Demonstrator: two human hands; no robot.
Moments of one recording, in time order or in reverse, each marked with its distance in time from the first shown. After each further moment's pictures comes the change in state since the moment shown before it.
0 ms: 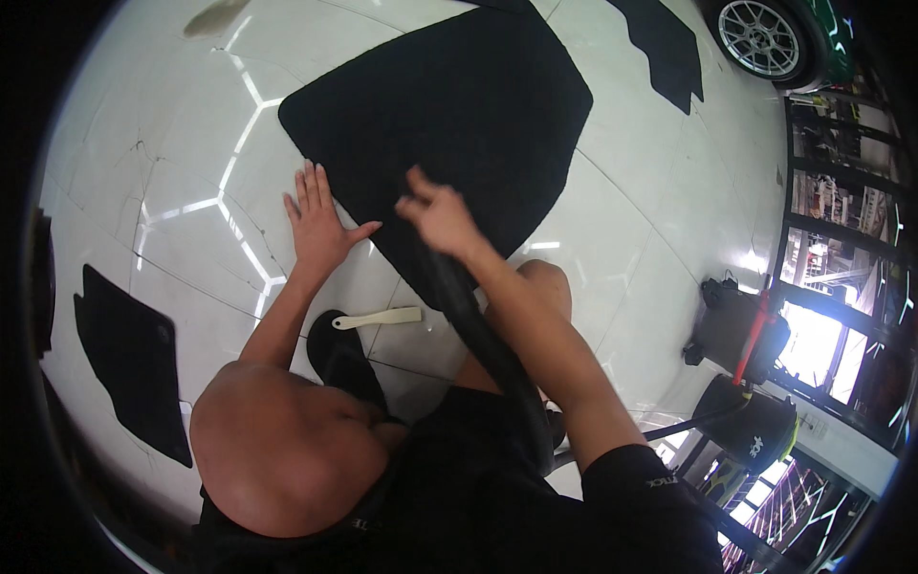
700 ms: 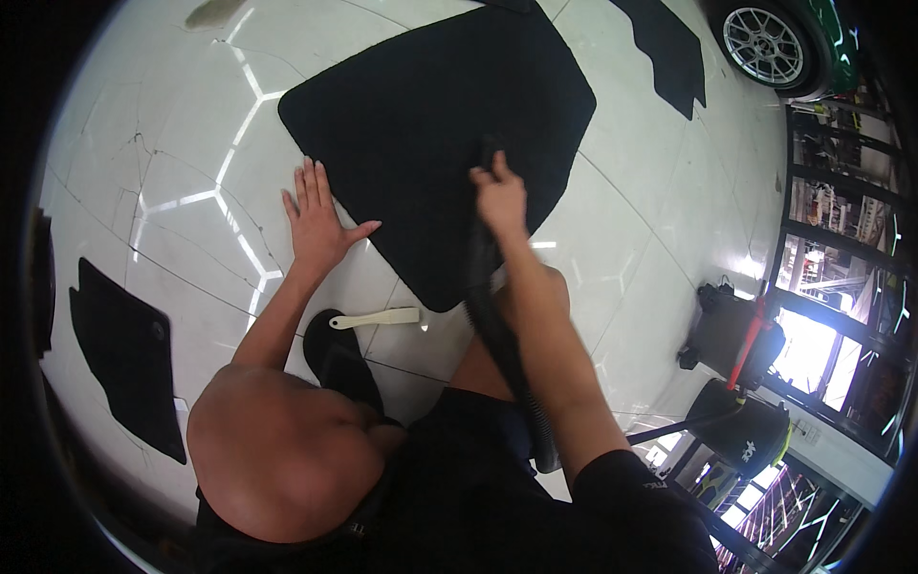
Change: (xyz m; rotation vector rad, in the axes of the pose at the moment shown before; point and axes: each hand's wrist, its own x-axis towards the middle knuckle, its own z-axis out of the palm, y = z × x) left_hand 0.009 0.021 0.000 -0.035 -0.015 0.037; right_hand 0.001 0.045 -0.080 0.070 0.535 0.174
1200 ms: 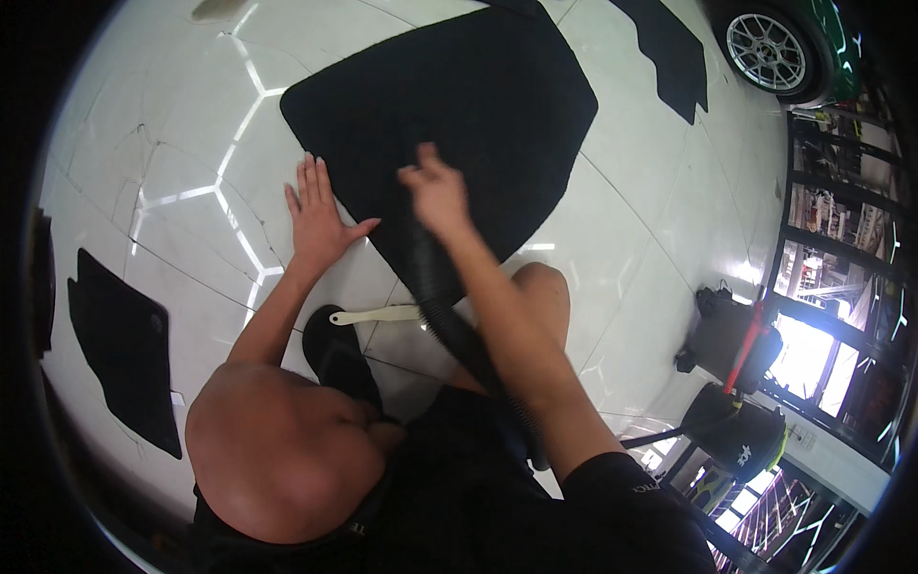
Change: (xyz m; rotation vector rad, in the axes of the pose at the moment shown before) left_hand -0.003 -0.005 -0.004 -0.006 -0.011 -0.018; right_hand -0.039 -0.047 0.085 0.177 -0.284 -0.056
